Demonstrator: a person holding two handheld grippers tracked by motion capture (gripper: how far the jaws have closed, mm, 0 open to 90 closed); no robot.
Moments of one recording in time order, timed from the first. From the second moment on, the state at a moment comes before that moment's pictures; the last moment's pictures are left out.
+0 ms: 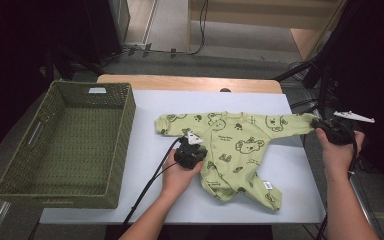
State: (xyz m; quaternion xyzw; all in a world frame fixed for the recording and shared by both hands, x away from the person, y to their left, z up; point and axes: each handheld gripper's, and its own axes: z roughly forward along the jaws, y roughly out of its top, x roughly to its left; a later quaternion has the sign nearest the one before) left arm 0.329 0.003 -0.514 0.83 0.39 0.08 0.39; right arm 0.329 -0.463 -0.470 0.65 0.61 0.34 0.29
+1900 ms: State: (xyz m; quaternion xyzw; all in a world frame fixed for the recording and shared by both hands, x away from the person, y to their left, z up) left arm 0.328 0.004 -0.515 0.83 0.39 0.08 0.40; right arm 0.166 -0.256 -0.489 0.44 0.78 0.40 0.19
